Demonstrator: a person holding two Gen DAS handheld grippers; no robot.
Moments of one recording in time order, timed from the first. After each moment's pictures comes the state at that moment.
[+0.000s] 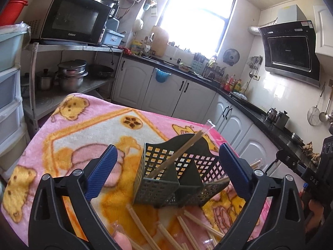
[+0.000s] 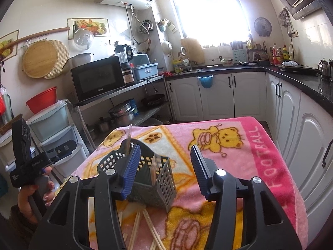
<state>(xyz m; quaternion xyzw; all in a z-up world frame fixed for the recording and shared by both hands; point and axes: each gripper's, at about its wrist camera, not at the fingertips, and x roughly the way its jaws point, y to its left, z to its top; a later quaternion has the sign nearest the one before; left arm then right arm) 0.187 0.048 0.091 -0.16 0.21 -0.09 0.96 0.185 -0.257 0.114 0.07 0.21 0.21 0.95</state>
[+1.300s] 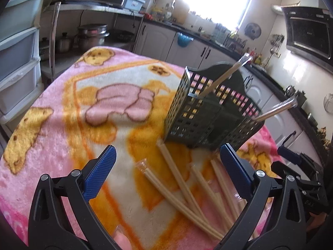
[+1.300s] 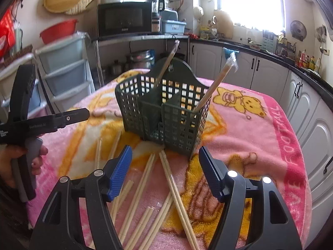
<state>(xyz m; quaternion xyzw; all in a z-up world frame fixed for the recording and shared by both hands) 0.155 0.063 0.003 -0.15 0.33 -0.04 0.93 0.153 -0.184 0.034 -0.09 0.31 0.26 0.91</state>
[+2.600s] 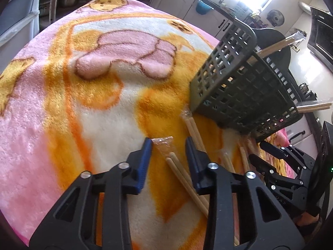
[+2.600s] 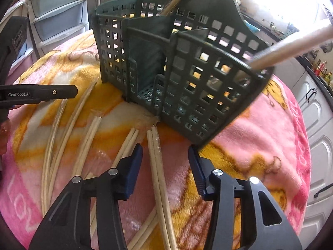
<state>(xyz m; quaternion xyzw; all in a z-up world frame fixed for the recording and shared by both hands) 0.203 0.081 -0.062 -0.22 0.45 -0.03 0.87 0.224 -0.130 -0.045 -0.22 0.43 0.25 0.84</state>
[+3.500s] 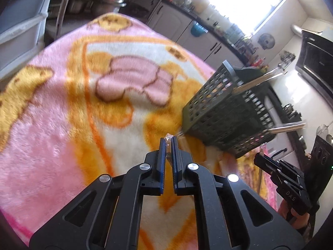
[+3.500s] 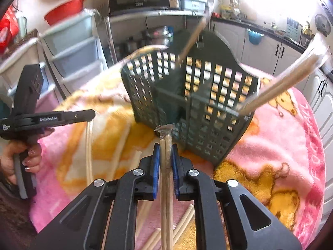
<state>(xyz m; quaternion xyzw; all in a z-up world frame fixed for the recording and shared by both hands) 0.163 0.114 -0.024 -0.27 0.37 -0.05 0.89 0.203 -0.143 0.017 -0.10 0.37 0.32 0.86</state>
